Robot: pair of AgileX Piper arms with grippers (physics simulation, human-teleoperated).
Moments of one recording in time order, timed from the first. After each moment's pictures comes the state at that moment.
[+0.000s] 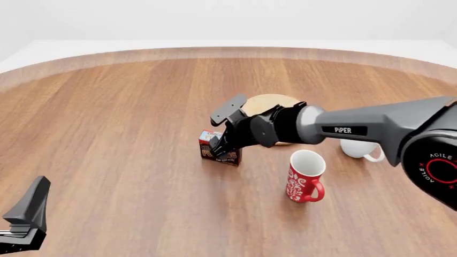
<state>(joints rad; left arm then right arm) 0.00 0.00 0.00 0.00 0.00 0.63 2.03 -1.31 0.16 -0.20</state>
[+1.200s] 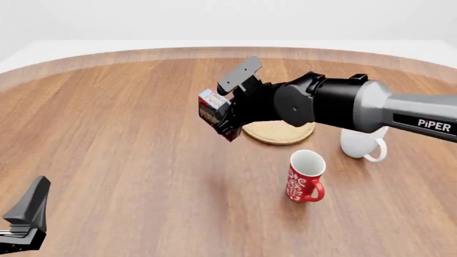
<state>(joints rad) 0.00 0.00 0.00 0.00 0.00 0.65 1.73 -1.25 0.23 -0.22</state>
